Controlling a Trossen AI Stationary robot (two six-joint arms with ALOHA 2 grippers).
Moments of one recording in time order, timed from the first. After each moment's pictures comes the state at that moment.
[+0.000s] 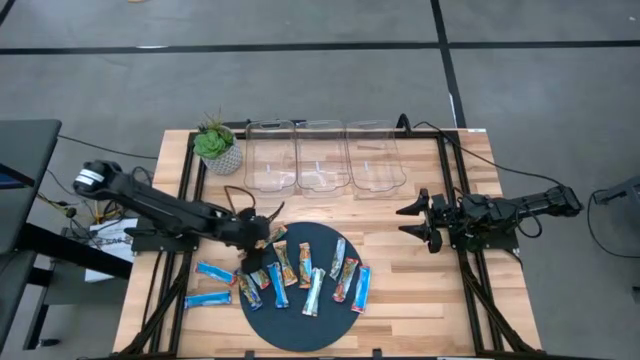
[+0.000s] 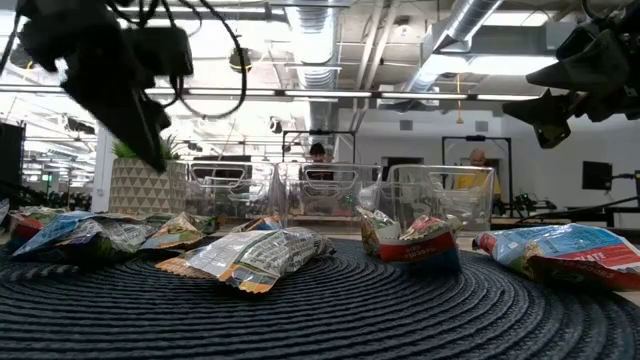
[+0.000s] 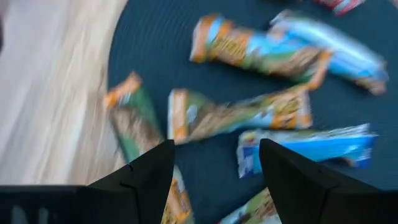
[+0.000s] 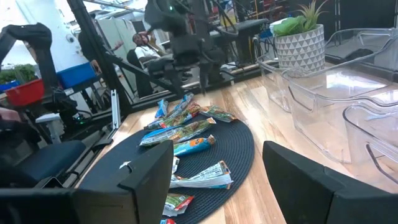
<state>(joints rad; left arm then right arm) -0.27 1.22 0.65 -0.42 -0.12 -0.53 0.18 0.12 0.01 0.04 0.13 0.27</state>
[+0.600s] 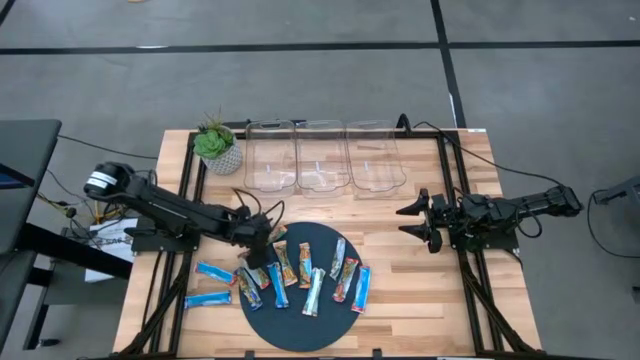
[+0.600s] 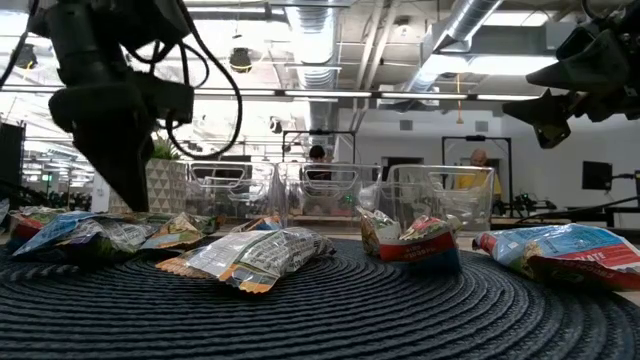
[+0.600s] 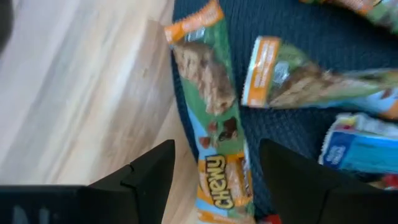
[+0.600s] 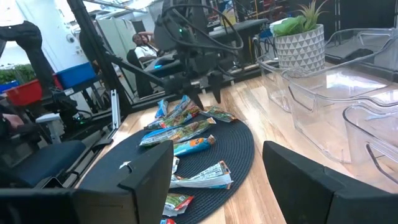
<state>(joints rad) -0.23 1.36 0.65 -0.51 -0.18 -0.65 0.18 0.12 0.01 0.04 0.13 0.27</state>
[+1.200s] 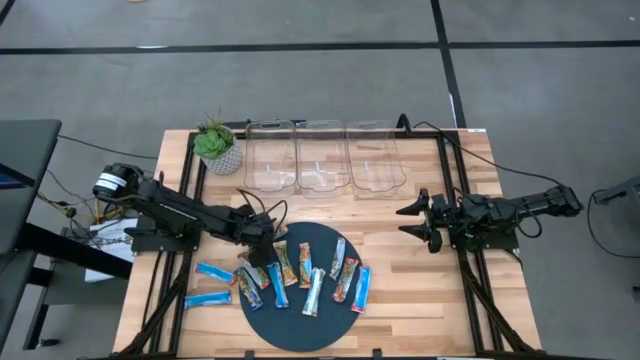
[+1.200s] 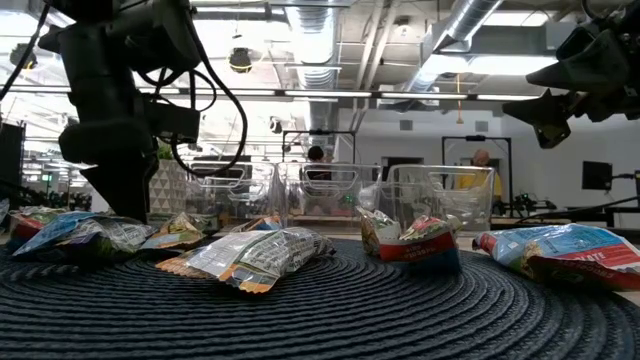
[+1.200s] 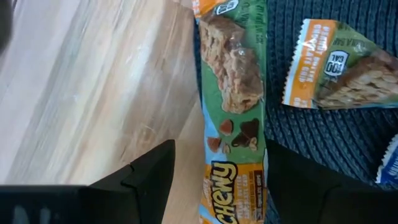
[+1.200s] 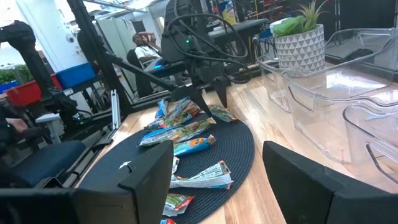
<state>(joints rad) -0.21 1.44 0.65 -0.50 -0.20 -0.61 0.18 0.12 0.01 0.04 0.13 0.27</state>
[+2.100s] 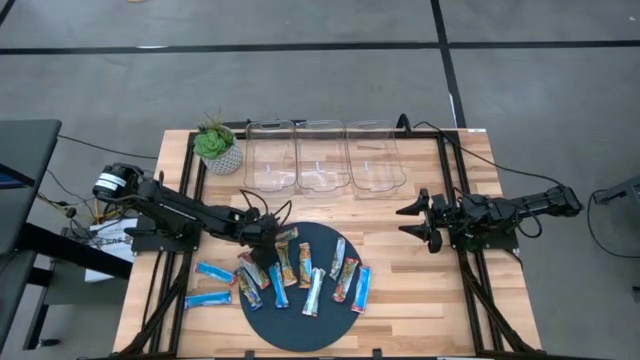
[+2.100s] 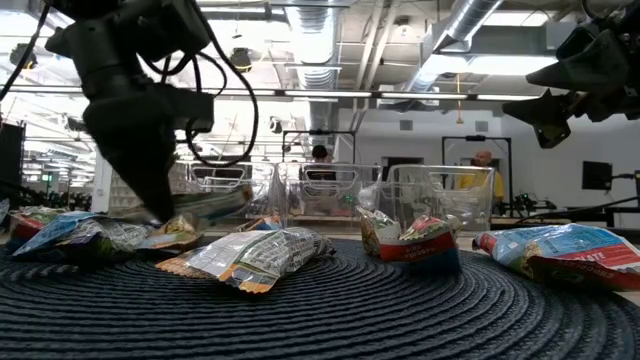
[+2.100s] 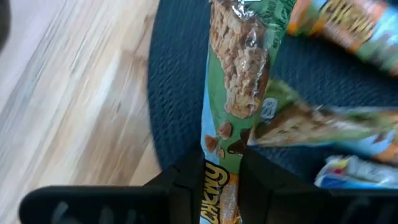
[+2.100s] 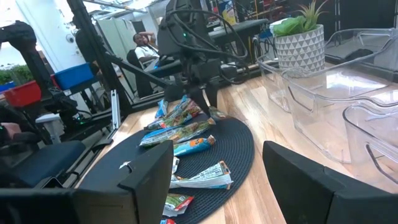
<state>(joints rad) -0.21 1.44 0.65 -0.32 -0.16 -0.62 0.18 0.12 0.01 0.04 0.13 0.27</state>
